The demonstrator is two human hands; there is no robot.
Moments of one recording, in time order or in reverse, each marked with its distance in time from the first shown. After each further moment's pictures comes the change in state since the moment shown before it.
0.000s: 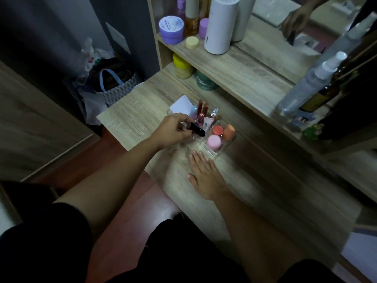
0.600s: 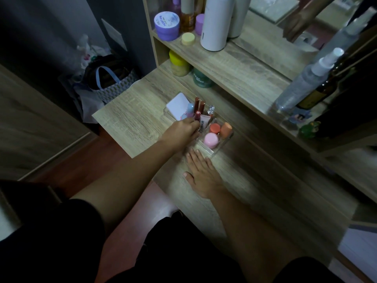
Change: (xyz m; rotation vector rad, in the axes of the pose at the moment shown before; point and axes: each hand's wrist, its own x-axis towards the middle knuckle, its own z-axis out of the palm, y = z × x) left_hand 0.006 0.009 0.033 0.578 -0.061 0.247; right_hand 0.000 -0.003 0.000 0.015 0.020 0.011
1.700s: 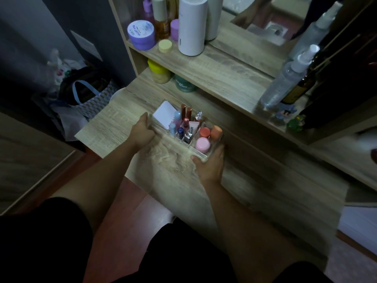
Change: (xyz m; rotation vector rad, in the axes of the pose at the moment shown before) left_hand 0.011 -0.095 -0.001 -0.568 -0.062 -0.679; right_hand 0.032 0.000 -0.036 0.726 0.538 0.826
